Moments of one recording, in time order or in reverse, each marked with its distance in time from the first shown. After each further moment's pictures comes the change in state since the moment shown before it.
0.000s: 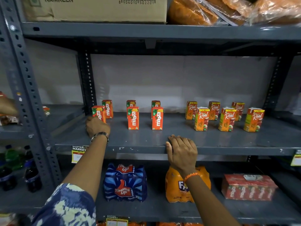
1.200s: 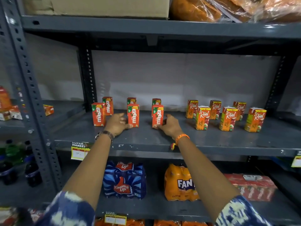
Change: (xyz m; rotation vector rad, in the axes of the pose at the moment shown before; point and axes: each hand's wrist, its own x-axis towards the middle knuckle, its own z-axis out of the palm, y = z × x) left_hand -0.030 0.017 0.018 -0.260 -0.618 0.275; right_hand 0.115 -0.016 0.021 0.691 -0.723 0.524
